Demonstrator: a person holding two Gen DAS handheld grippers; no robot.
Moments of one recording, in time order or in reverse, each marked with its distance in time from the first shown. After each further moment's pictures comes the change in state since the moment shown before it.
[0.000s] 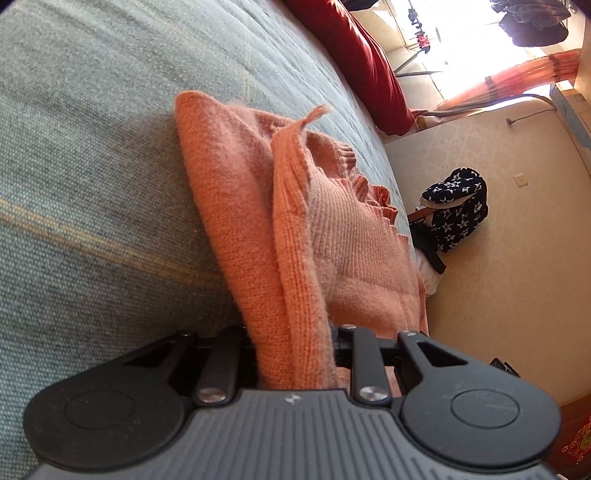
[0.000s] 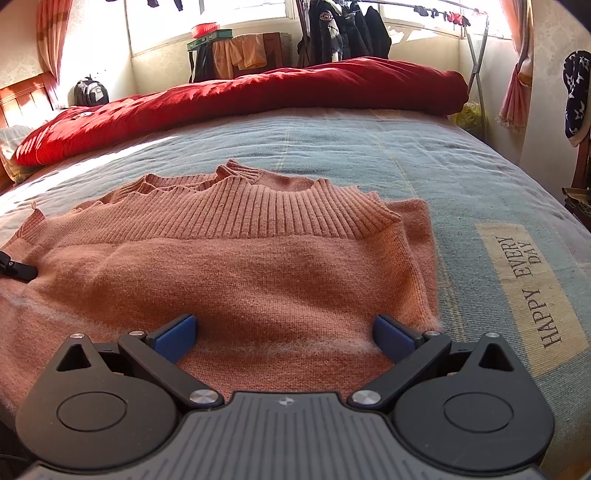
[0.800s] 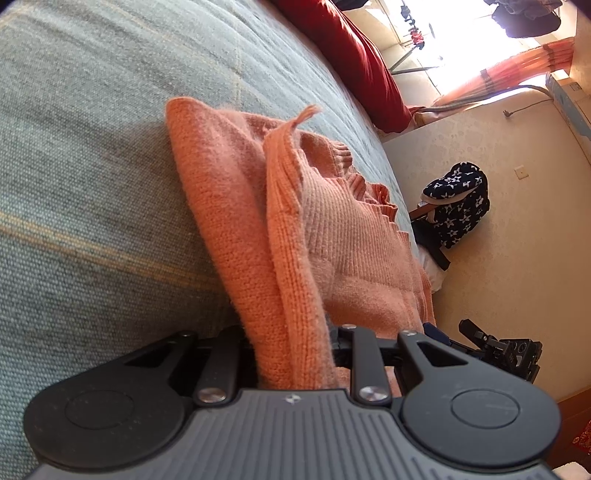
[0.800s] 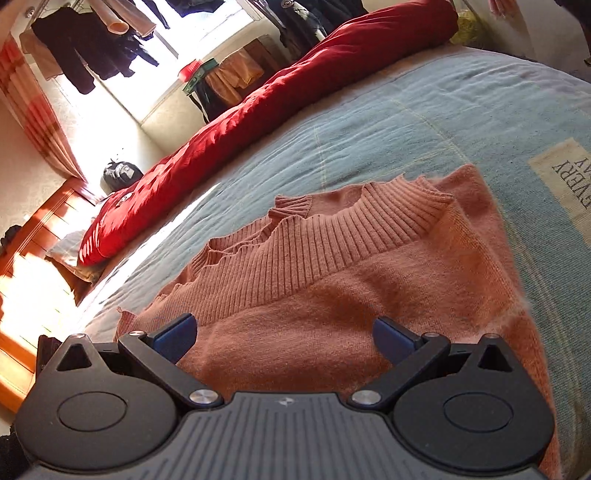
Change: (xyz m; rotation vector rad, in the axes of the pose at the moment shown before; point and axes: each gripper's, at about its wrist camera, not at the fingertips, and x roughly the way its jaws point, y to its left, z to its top) left arm -0.004 0.002 0.000 0.033 -0.001 0.010; right arm 0.002 -0.017 0.021 0.352 0.025 0.338
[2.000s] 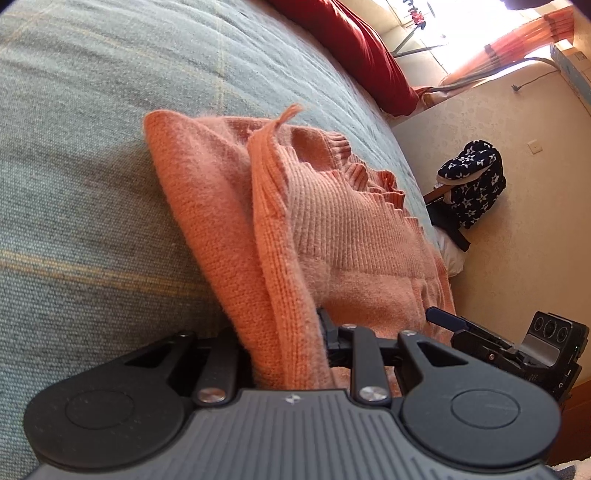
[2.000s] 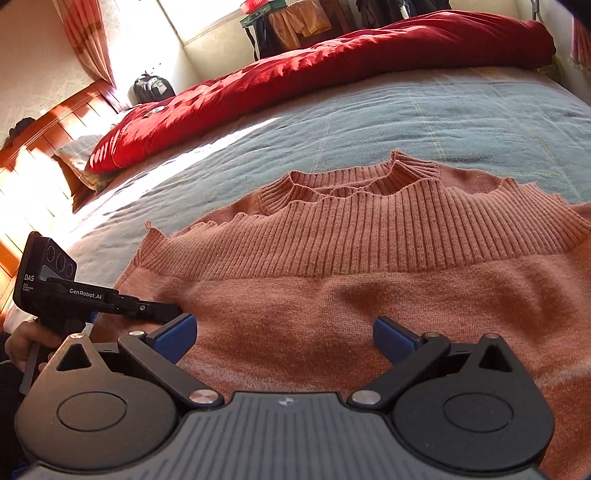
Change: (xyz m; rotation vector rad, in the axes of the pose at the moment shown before) left arm 0.001 -0.028 0.005 0.088 0.036 0.116; right arm 0.049 0.099 -0.016 -0.250 0.146 -0.031
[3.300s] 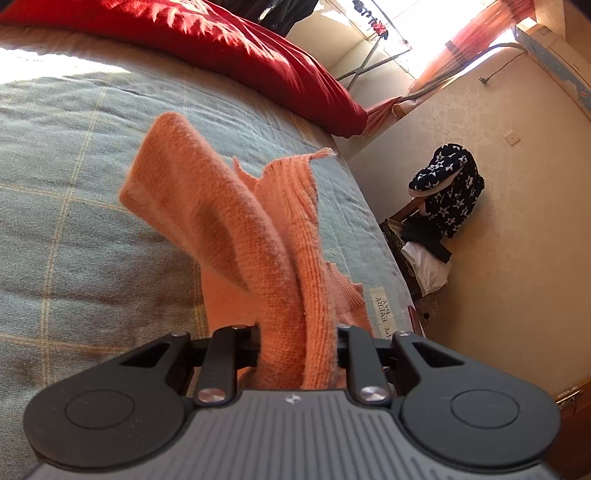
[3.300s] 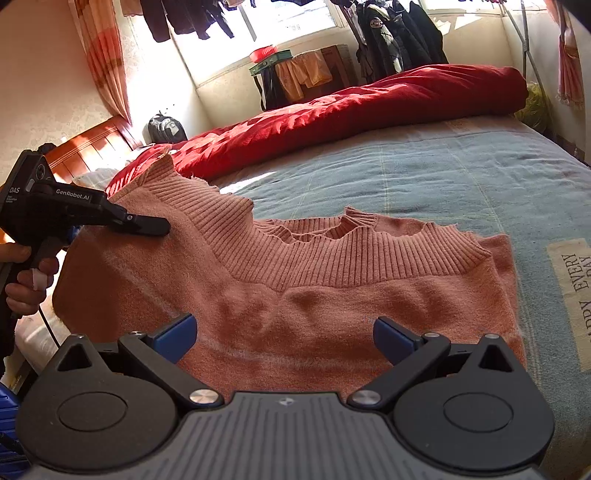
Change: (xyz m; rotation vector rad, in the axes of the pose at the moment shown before) left arm -0.031 -0.173 0.022 0.091 -0.105 0.010; right arm -0.108 -0.037 -0.026 -0.029 -0.174 0.021
